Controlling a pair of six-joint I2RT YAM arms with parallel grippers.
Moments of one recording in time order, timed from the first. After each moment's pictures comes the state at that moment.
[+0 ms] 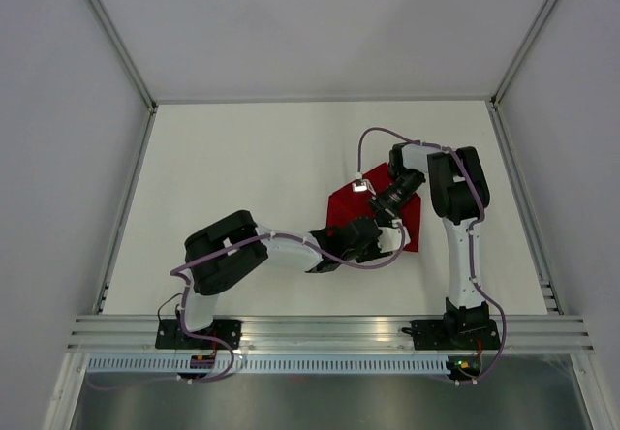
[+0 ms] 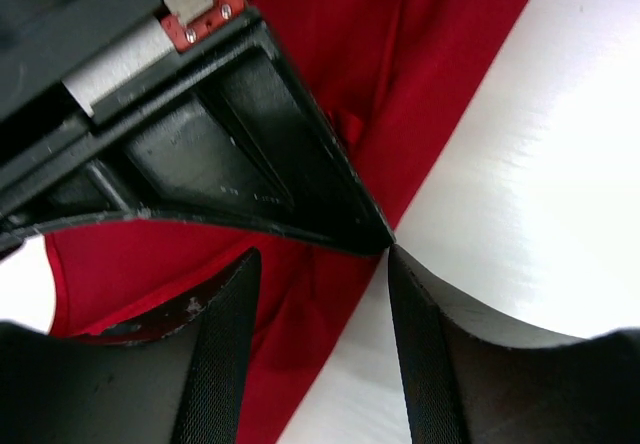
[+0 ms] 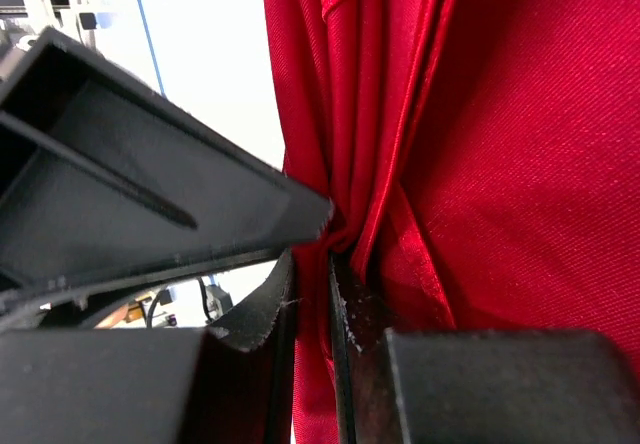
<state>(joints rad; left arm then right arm) -1.15 1.96 1.05 0.29 -0.17 0.38 0.21 2.36 1.57 -1.46 -0.85 -1.06</state>
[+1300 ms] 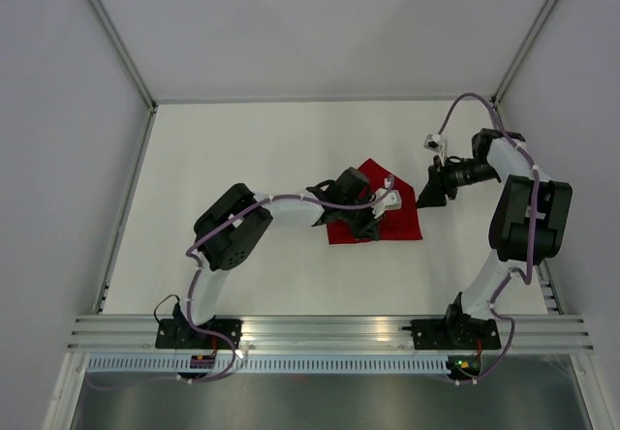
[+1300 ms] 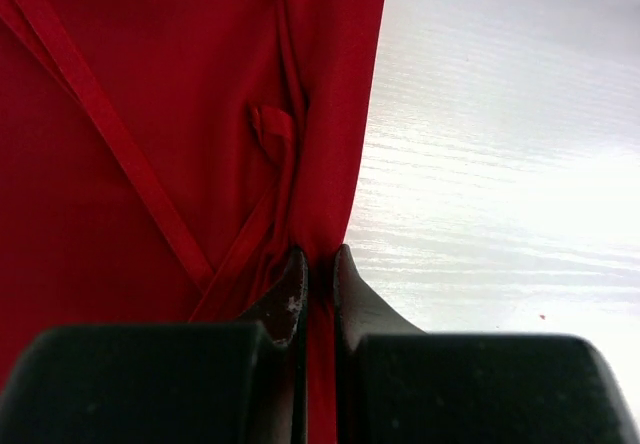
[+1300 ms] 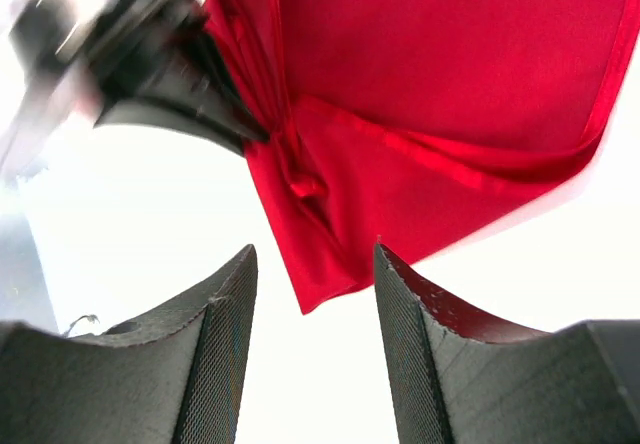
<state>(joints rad) -0.92 2.09 1.32 0.00 0.49 0.27 -0.18 1.91 1.44 -1.26 -0.96 -1.10</state>
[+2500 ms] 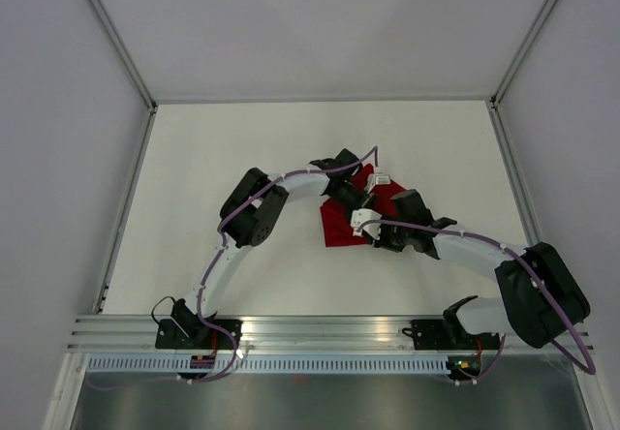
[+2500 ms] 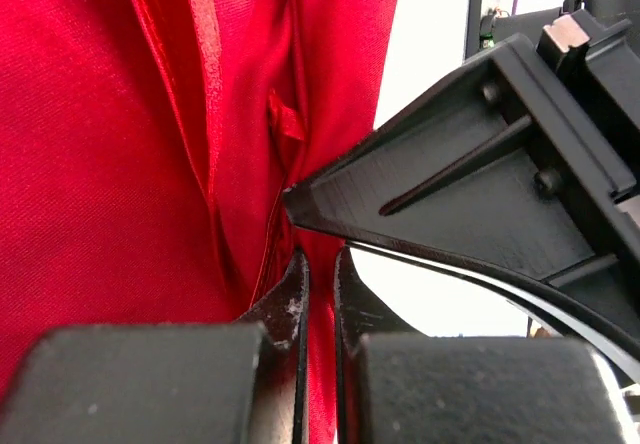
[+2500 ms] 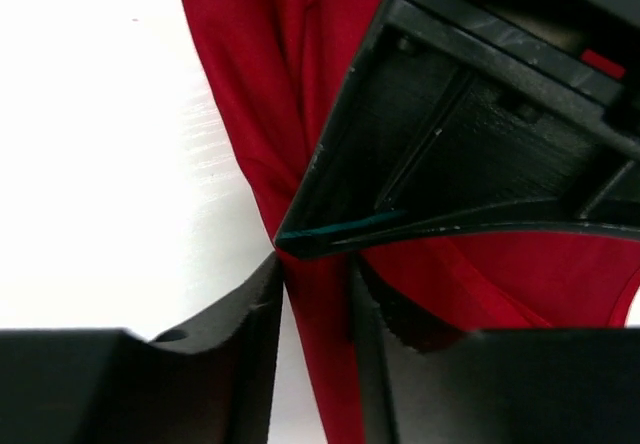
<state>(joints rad) -0.74 2.45 1.79 -0.51 1.10 0.03 0.48 1.33 0.53 -0.14 -0.31 -0.88</state>
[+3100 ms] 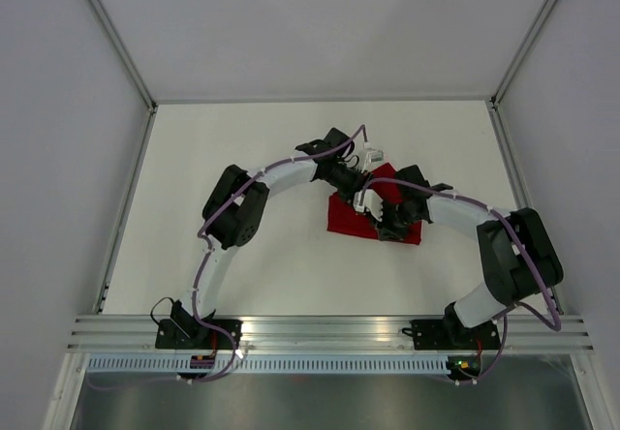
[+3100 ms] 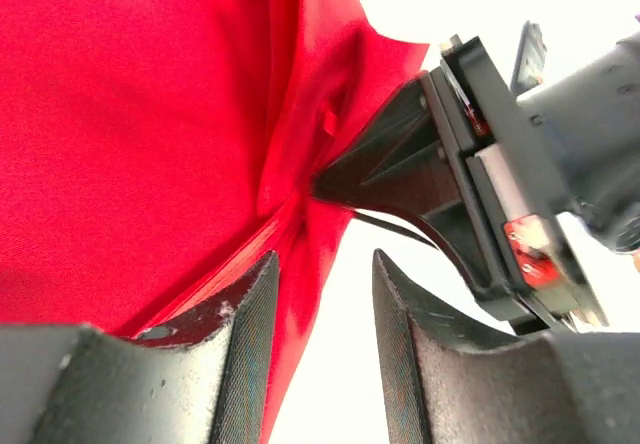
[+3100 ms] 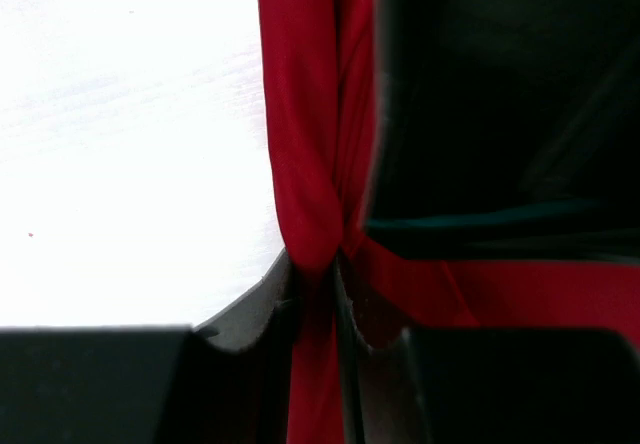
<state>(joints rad) -0.69 2.32 1.79 -0.52 0.92 -0.03 0.35 1.55 0.80 -0.46 -0.49 -0.92</state>
